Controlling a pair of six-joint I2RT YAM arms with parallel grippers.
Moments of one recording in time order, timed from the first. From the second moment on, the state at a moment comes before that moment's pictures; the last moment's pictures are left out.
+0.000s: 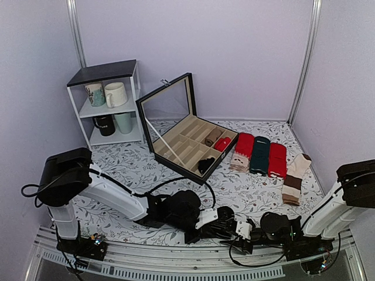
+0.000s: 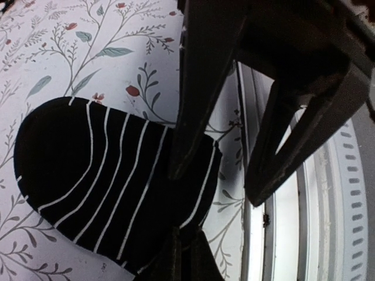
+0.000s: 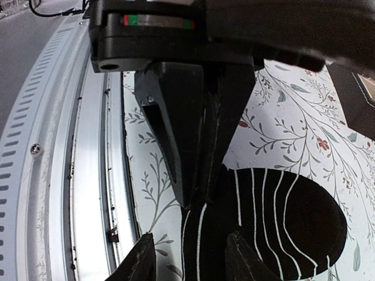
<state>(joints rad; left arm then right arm) -1.30 1.93 0.89 0.25 0.26 0.03 1.41 1.50 0.09 0.95 0.12 -0.06</state>
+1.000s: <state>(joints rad) -1.30 1.88 0.87 0.24 0.21 0.02 1.41 1.68 0.08 1.12 0.18 0.30</state>
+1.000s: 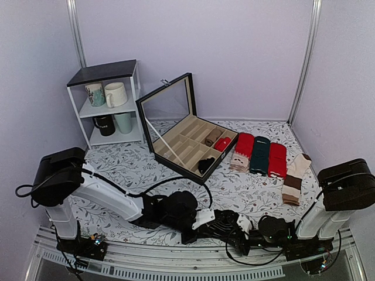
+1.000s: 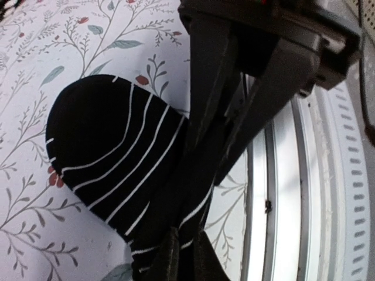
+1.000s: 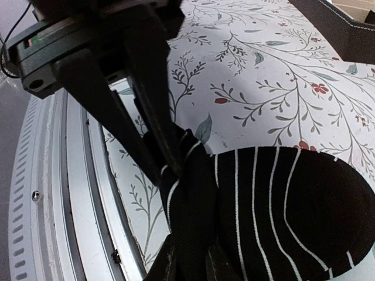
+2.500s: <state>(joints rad) -1.39 1.90 0.72 0.62 -0.01 0.60 1.36 1.77 0.04 1.28 0.04 0.61</state>
